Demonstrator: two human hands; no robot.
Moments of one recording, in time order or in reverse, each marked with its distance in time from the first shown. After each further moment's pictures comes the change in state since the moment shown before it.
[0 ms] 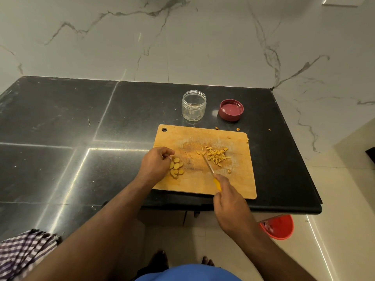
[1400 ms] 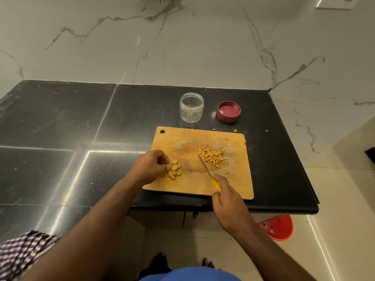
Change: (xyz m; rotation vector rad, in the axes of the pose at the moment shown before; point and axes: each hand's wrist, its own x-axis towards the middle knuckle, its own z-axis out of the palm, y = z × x) left_hand -0.006 0.002 -0.023 0.087 -0.206 0.010; right_hand 0.006 0.010 -0.002 0.066 -0.037 0.023
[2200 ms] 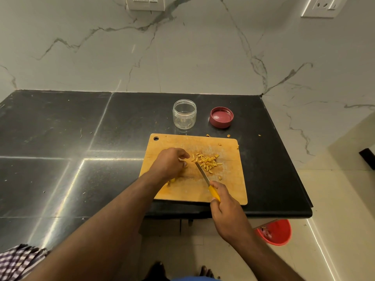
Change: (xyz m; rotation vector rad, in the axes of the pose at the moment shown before) left_hand 0.032 0.063 0.036 0.120 -0.021 0.110; right_hand -0.008 0.003 -0.012 0.067 -0.007 0.042
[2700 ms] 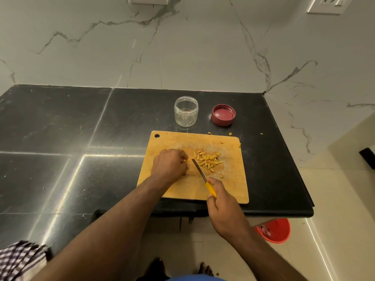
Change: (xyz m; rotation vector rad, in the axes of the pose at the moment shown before) left_hand -0.004 -0.012 0.015 0.172 0.125 0.028; right_hand 0.007 -0.009 0.005 -0.016 -0.011 -0.045
